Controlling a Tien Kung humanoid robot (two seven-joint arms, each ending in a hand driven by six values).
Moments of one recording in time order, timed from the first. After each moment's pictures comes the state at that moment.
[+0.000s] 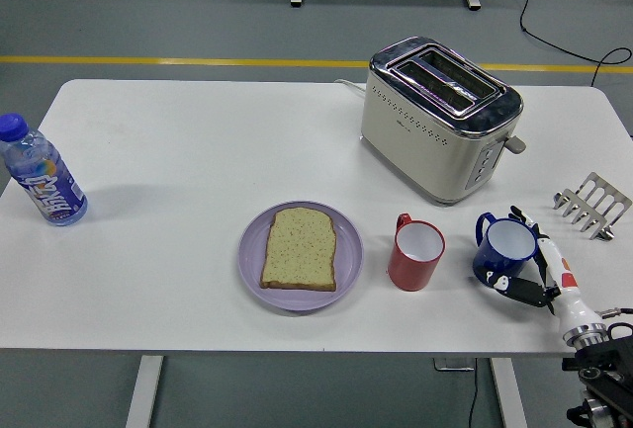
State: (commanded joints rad) left arm -0.19 0.02 -0.51 -0.25 -0.19 0.22 0.03; right arm 0.28 -0.30 0.72 0.81 -0.90 -0.36 0.65
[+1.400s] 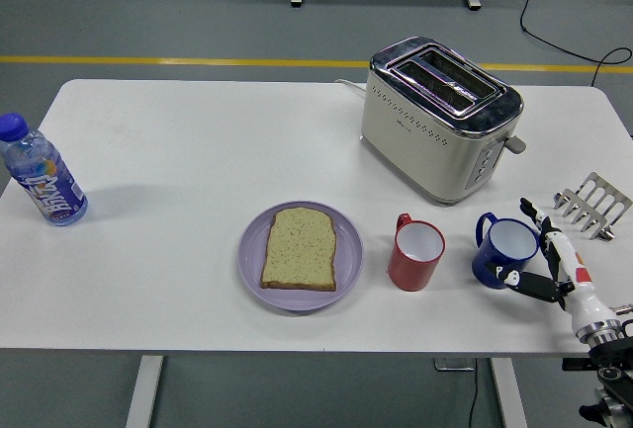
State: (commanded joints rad) left arm -0.19 0.02 -0.49 -0.25 -0.23 0.22 0.02; right arm 0.18 -0.33 0.92 0.96 -1.03 -0.28 0.57
